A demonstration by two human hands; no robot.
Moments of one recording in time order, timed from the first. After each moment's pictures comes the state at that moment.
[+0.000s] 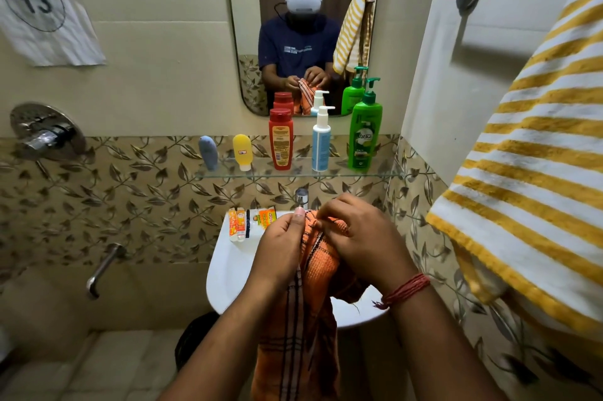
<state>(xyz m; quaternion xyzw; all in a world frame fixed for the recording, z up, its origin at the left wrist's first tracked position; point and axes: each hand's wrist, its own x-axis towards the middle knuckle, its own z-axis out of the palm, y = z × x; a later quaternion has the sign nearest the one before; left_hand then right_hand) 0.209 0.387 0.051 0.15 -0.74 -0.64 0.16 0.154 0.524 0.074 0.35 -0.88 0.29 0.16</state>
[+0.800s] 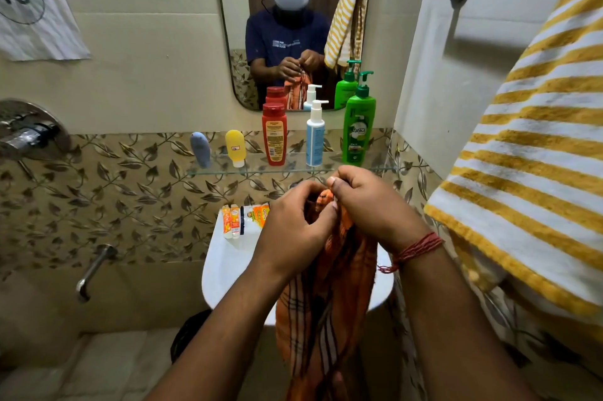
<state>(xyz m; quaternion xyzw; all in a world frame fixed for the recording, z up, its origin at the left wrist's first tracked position) 0.208 0.390 0.077 -0.04 -0.85 -0.46 0.26 0.158 0.520 0.133 0.25 -0.86 0.44 -0.04</state>
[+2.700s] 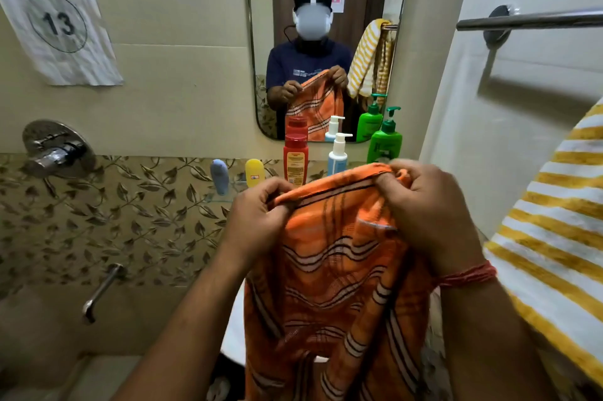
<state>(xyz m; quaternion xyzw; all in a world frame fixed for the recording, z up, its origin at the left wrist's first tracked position) 0.169 0.299 0.108 0.00 -0.84 -0.45 0.31 0.125 0.519 0.167 0.24 -0.85 0.42 0.21</state>
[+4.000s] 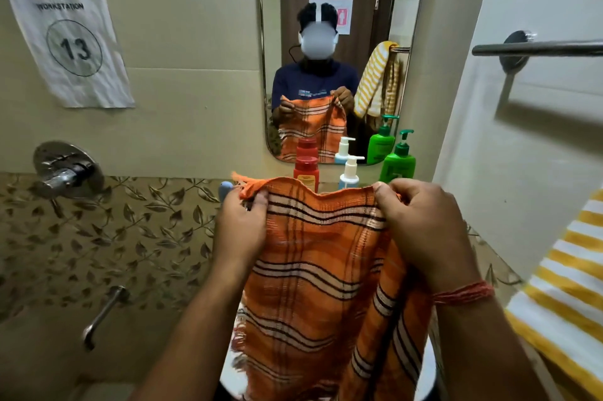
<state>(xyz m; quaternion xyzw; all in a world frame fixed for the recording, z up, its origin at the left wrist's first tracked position) 0.147 0.267 0.120 0.21 -0.72 -0.55 0.36 0.101 0.486 0.166 0.20 -0.86 0.42 0.22</state>
